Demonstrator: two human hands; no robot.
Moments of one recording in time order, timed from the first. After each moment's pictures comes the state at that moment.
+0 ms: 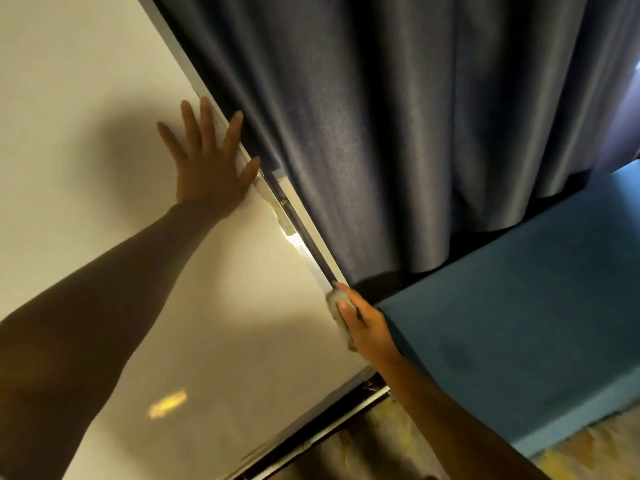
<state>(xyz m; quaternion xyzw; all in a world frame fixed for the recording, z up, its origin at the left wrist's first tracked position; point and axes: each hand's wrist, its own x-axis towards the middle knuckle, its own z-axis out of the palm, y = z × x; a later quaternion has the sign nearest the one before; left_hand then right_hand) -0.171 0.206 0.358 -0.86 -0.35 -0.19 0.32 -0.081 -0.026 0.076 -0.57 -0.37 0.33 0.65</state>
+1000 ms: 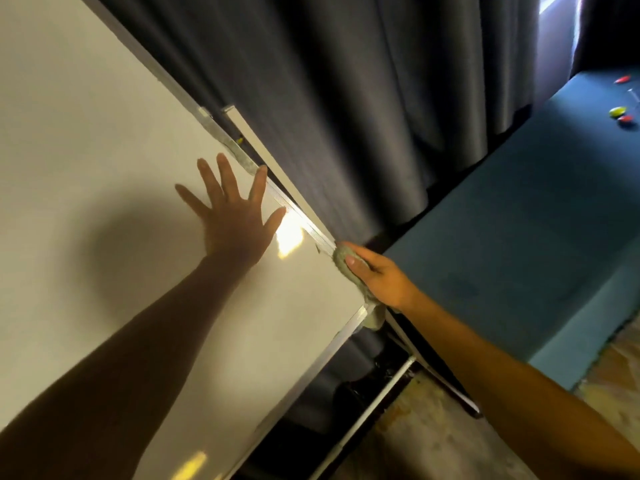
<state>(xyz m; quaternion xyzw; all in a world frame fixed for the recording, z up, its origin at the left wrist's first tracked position) -0.190 0.123 0.196 -0.87 -0.32 -0.17 0.35 -0.070 -0.054 0.008 -0.51 -0.36 0.33 0.71</state>
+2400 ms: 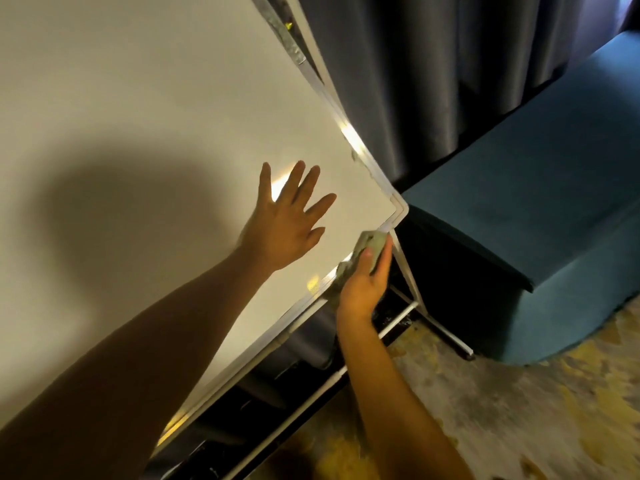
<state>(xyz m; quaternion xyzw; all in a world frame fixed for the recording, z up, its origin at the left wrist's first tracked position) -0.360 0.098 0.088 -0.89 -0.08 -0.06 0.45 -0.326 -0.026 -0.027 -0.44 0.09 0.19 0.87</state>
